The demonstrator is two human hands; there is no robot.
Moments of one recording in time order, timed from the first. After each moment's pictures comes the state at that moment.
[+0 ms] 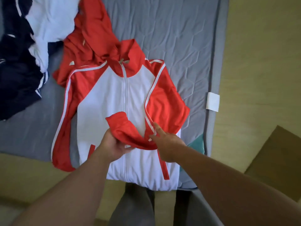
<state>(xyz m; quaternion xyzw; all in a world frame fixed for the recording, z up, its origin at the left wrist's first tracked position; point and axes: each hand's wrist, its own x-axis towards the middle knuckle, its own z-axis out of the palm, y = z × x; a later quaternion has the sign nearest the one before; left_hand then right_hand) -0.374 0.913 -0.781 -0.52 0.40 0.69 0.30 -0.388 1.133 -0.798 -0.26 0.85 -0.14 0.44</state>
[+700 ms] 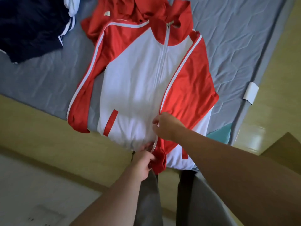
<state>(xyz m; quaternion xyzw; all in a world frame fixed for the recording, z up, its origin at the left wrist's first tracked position) -0.203 0.940 -0.807 -0.63 0.36 0.62 0.29 -0.355 1.022 -0.803 -0.17 0.83 -0.19 0.49</state>
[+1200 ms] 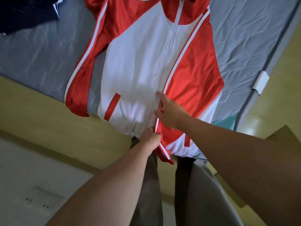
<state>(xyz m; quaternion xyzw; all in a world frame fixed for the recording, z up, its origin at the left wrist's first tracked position) -0.225 0.937 -0.825 -0.46 0.67 0.41 0.42 -0.346 1.015 -0.806 -0.15 0.83 -0.24 0.48</state>
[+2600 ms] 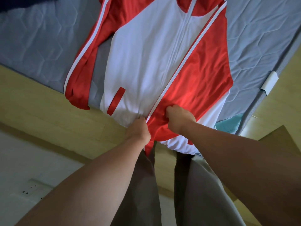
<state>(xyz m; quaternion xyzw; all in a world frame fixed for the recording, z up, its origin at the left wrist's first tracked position) -0.217 0.884 -0.826 -0.29 0.83 0.20 0.44 -0.322 1.016 -0.821 -0.21 0.84 -0.04 0.51</state>
